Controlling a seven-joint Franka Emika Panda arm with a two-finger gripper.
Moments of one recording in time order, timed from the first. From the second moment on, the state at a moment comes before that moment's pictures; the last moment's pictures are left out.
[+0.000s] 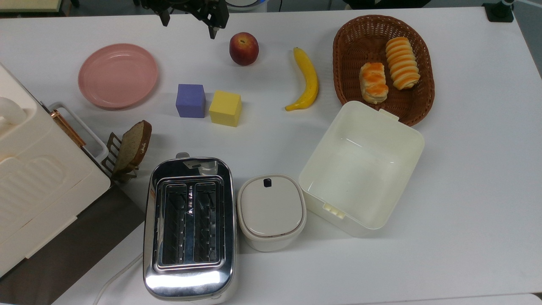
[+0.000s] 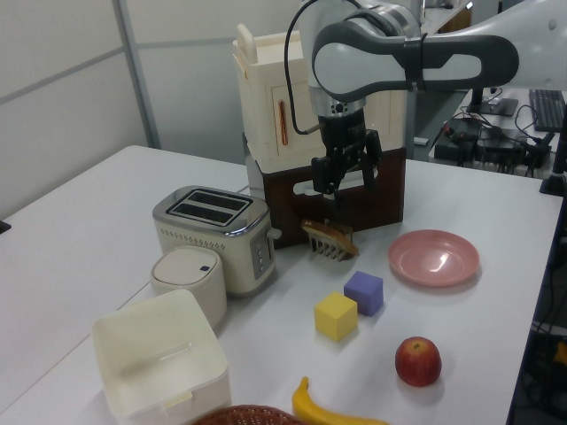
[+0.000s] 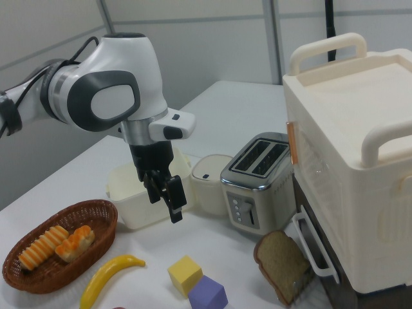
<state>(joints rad) -0.02 0.08 -0.07 -1.58 -0.04 1.55 0.18</state>
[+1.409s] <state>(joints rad) 0.33 0.12 -0.05 -1.61 0.07 1.63 0.39</state>
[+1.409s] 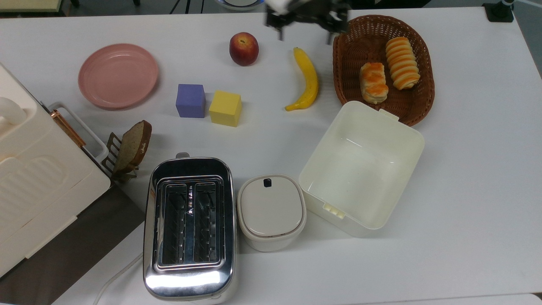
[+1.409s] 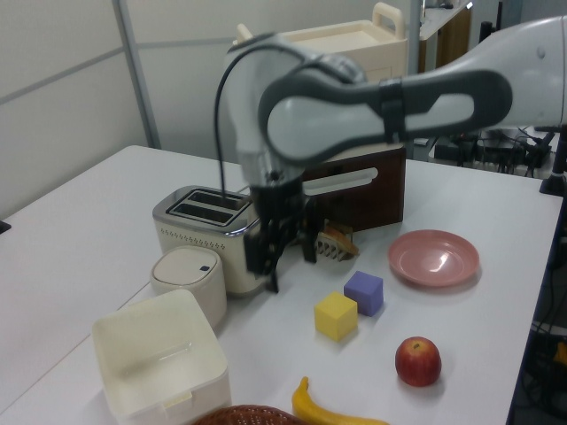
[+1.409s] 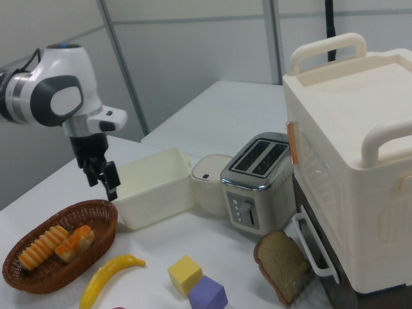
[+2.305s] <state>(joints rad) 0.65 0.36 -0.06 -1.70 0.06 1.89 0.67</state>
